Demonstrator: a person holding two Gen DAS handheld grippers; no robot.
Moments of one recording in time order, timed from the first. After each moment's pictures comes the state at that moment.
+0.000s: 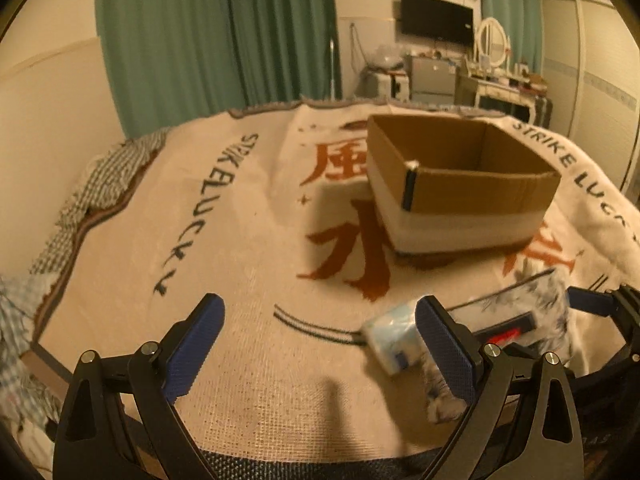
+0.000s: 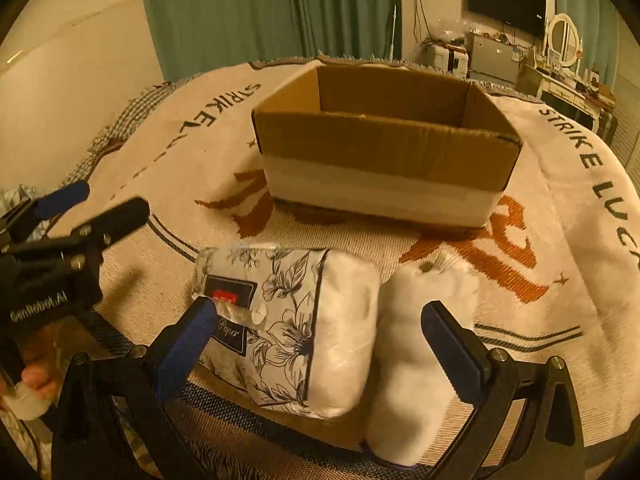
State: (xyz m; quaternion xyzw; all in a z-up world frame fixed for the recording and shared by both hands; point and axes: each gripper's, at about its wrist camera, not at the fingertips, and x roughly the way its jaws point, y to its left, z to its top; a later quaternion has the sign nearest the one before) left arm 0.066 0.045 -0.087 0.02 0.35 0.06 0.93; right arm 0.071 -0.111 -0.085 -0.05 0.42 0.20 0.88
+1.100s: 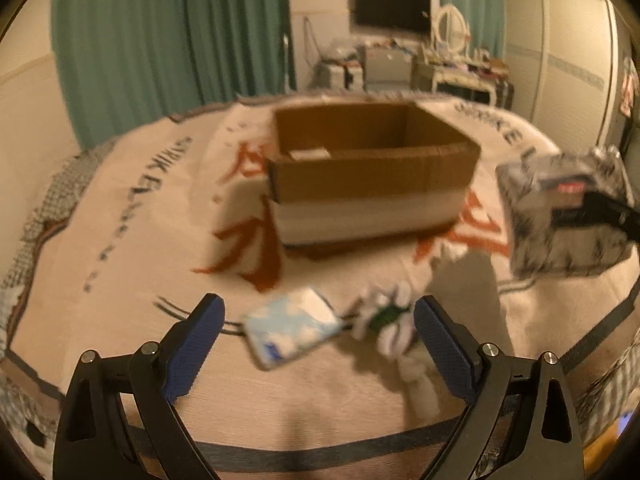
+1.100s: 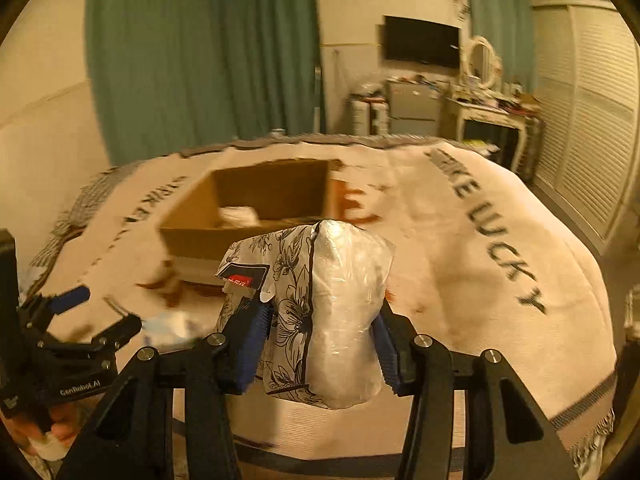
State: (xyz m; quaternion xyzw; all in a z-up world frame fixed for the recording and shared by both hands) left arm 0.066 -0.042 -0.092 0.04 0.37 -0.02 0.93; right arm 0.047 -0.243 -0.012 0.02 0.32 0.08 0.94
